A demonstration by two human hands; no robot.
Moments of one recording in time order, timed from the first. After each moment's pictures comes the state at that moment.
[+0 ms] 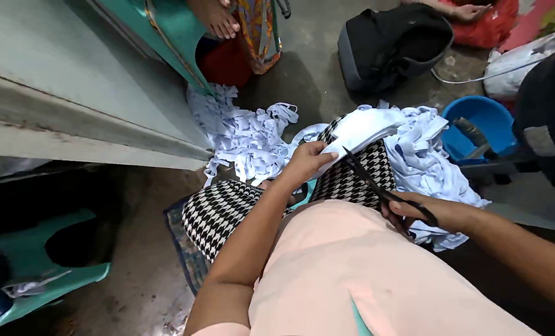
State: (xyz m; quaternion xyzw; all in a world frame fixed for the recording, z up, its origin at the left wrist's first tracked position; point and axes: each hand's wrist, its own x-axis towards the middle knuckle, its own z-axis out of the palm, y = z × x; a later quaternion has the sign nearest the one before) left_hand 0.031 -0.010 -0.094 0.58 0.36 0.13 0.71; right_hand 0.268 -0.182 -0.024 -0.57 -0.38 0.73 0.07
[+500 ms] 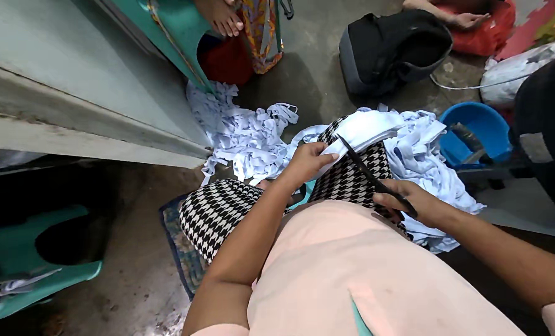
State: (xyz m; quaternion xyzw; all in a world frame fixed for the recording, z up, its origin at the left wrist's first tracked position) left_hand 0.033 -0.010 -0.097 0.59 0.37 0.12 0.71; right_hand 0.253 -0.172 -0.033 -0.66 -0.37 0.63 0.16
